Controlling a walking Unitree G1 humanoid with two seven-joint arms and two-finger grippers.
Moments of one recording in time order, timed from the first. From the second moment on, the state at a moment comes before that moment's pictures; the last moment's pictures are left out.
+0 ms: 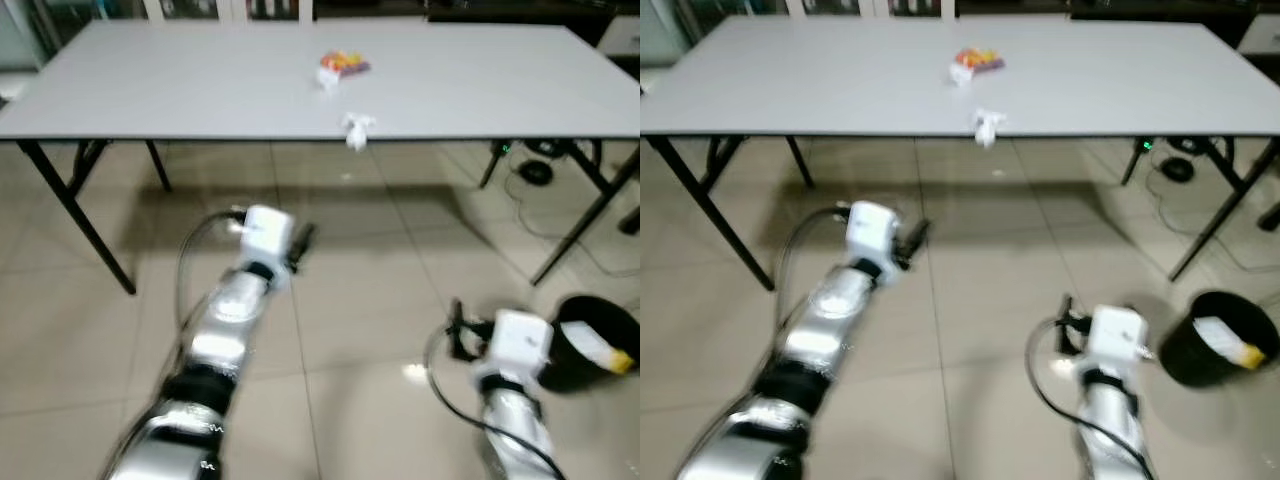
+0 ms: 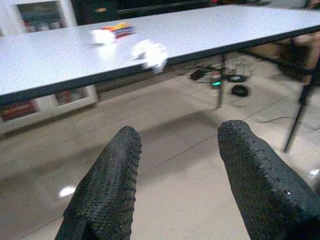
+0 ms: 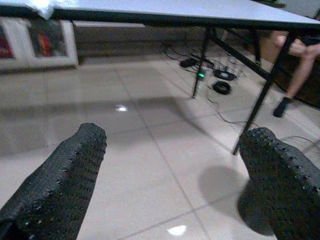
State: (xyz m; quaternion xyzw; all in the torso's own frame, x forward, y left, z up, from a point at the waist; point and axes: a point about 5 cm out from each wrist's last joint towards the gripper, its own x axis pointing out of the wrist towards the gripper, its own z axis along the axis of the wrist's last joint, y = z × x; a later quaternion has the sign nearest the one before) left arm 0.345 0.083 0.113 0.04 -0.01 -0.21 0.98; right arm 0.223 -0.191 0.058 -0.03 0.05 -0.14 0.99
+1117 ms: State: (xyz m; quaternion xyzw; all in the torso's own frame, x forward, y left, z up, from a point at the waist) left arm 0.346 0.078 0.110 0.04 0.02 -0.24 0.97; right arm 0.226 -0.184 0.055 -0.02 0.06 -0.14 0.99
